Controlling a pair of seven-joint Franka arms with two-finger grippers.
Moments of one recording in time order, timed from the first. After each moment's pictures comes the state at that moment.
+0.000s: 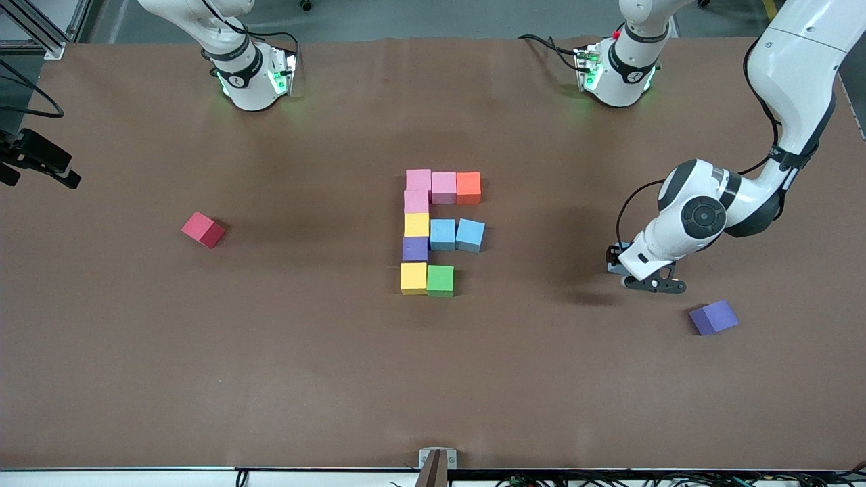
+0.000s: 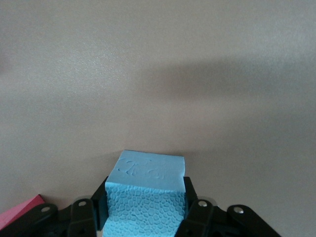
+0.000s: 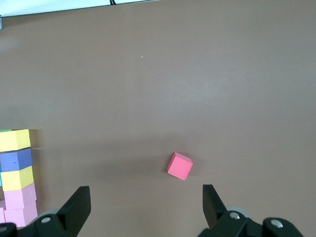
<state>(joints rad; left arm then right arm) 0.52 0.53 -0.67 -2.09 0.52 2.38 -0.40 -0.01 -0.02 -0.05 -1.51 0.04 1.58 0.03</state>
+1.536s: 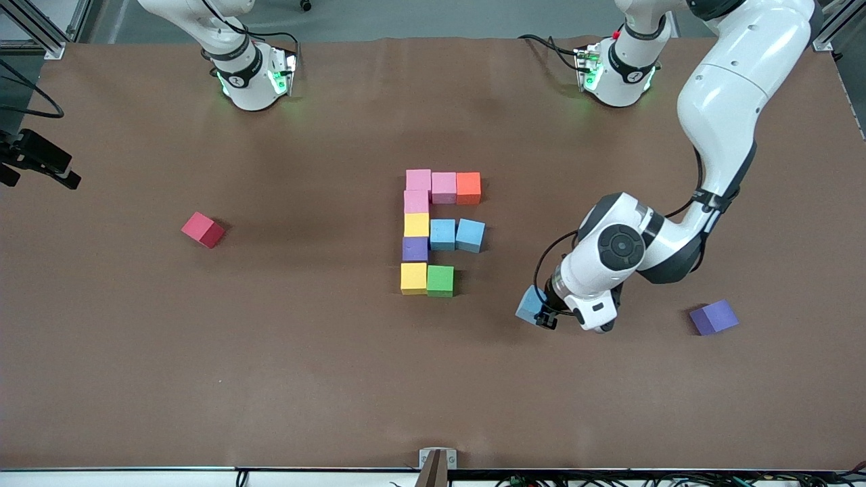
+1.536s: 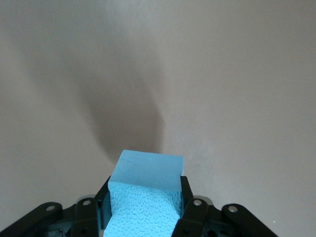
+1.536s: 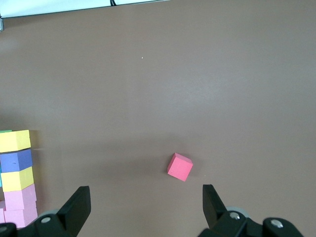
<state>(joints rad) 0.08 0.78 -0.62 -1.55 0.43 2.29 -1.90 -0.01 -0.02 -0.05 -1.51 0.04 1.58 0.03</state>
